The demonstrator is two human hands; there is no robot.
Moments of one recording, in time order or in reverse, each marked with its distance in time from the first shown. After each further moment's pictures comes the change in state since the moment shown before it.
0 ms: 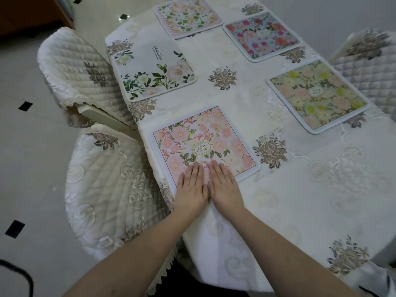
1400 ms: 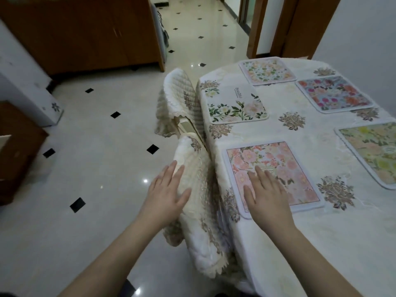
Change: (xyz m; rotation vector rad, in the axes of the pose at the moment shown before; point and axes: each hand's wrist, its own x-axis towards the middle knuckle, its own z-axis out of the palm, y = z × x) left_hand -0.184 -0.170 -0.176 -0.050 0.308 -0.215; right_hand -0.057 -0.158 -0.131 -0.043 0.026 -0.095
